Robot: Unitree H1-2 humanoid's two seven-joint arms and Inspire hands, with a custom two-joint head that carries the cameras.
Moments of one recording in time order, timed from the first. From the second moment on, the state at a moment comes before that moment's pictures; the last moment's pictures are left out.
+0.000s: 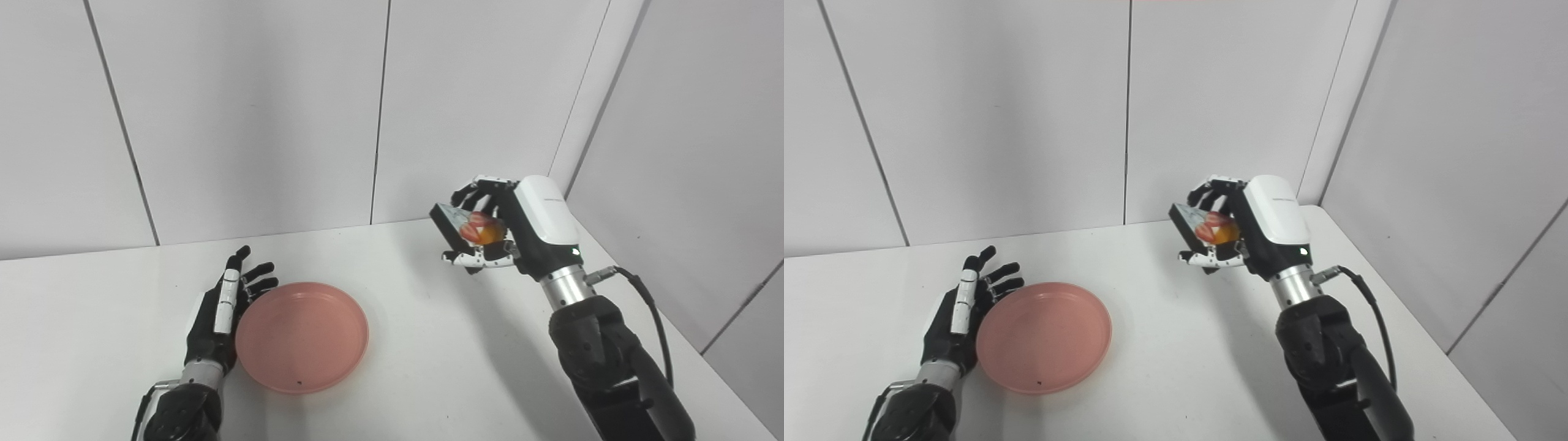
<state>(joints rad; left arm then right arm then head) -0.64 -0.06 0.01 0.67 -0.11 -0.14 -0.08 -0.43 -0.49 0.08 -0.25 -0.62 0.12 0.01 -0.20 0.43</state>
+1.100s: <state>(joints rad) -0.73 -0.17 -0.03 0.88 -0.02 -0.30 0.02 -0.58 -0.30 0.31 0.05 -0.67 -0.07 0.11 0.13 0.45</state>
